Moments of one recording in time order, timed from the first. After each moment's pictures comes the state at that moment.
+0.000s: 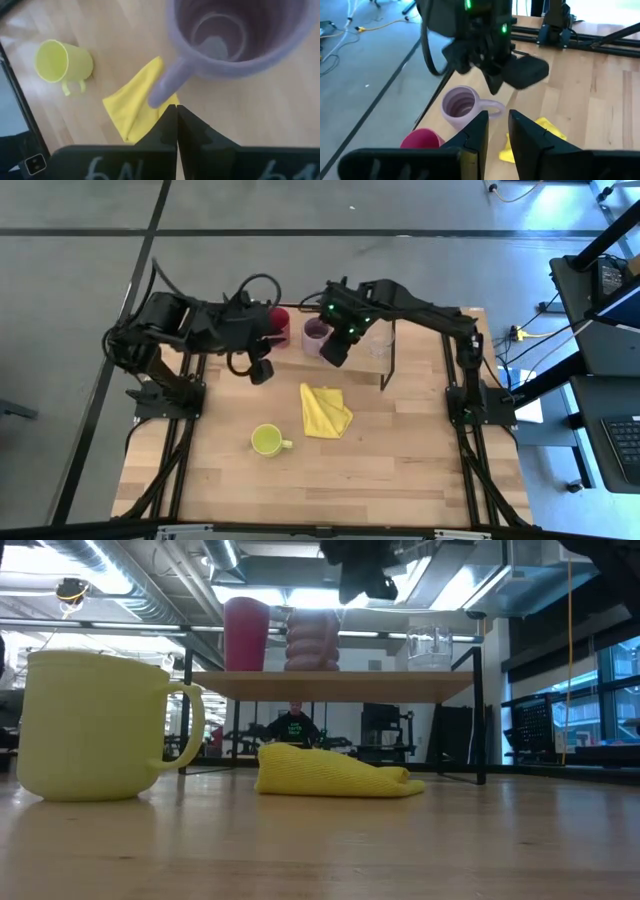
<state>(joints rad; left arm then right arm) -0.19 1.62 2.36 -1.50 -0.54 -0.30 -0.23 2.01 2.27 -1.40 -0.15 0.32</state>
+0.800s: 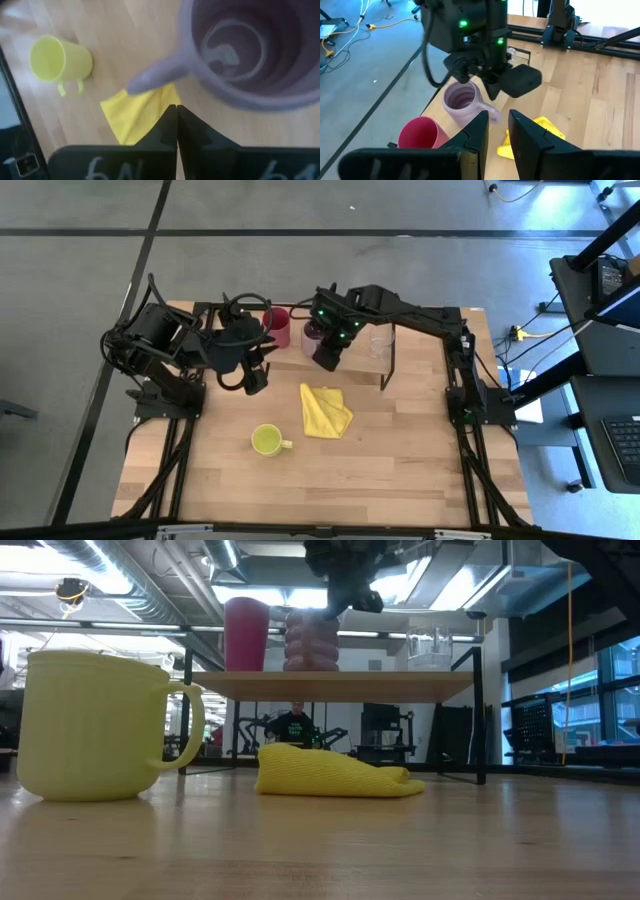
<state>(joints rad) -0.30 1.61 2.36 -1.57 -0.67 -0.43 -0.22 2.07 2.27 -1.36 -0.17 0.28</state>
